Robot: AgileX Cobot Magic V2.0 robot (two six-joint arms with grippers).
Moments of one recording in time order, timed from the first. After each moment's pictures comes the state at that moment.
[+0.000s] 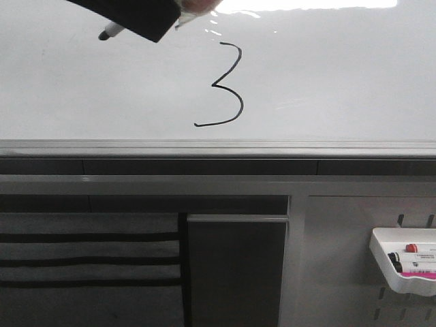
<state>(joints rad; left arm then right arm) -0.60 1.23 -1.03 -0.73 0.84 1.33 0.63 1.15 -1.08 0.66 0.81 -1.30</state>
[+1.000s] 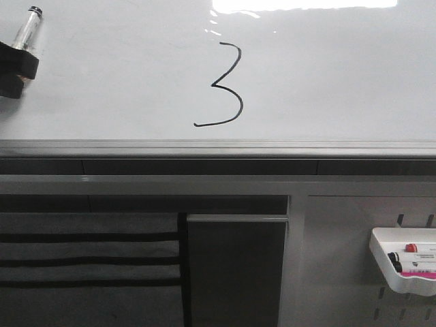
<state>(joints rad) -0.23 1.41 -0.75 -1.07 -0.05 1.05 0.27 0.81 -0.92 0.57 0.84 -0.96</state>
